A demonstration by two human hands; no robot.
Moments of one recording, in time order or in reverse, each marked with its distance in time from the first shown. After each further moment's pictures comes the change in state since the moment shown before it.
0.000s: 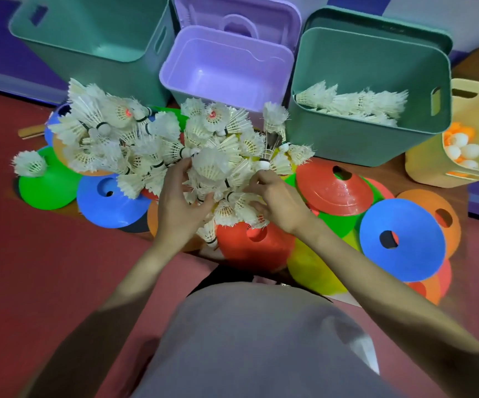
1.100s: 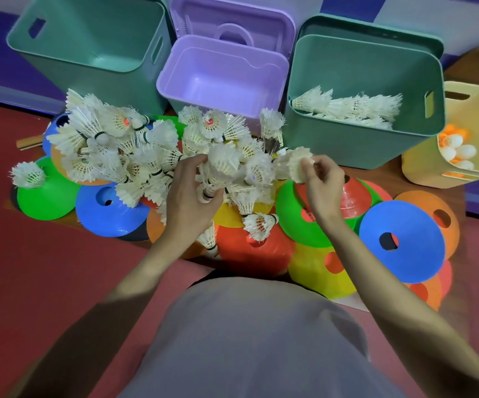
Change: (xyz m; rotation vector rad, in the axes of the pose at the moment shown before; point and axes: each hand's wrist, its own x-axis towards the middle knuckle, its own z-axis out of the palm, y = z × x) left_hand 0.018 0.013 0.009 0.066 -0.063 0.086; right_hand -0.010 0.028 -0.026 0.662 0.759 0.593
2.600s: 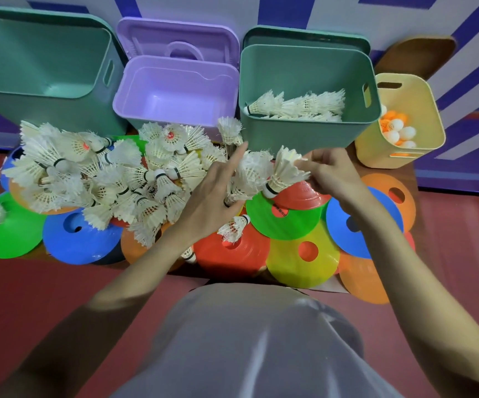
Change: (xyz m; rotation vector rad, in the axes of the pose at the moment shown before) left_hand 0.017 0.054 0.045 0.012 -0.463 0.304; right_hand 0.000 -0.061 -0.094 0.002 -0.295 0.285
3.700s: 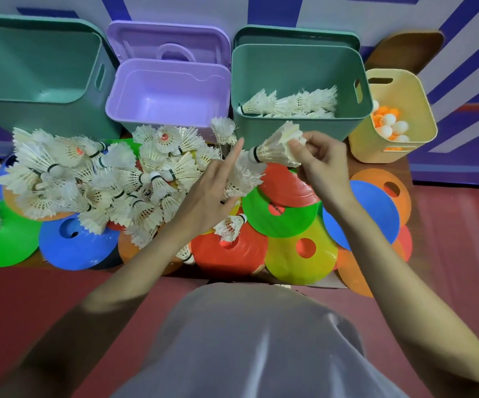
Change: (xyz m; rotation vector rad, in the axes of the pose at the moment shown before) left_hand 0.006 0.002 -0.002 0.076 -0.083 0.025; right_hand -0.004 0.008 0.017 0.184 0.203 -0.356
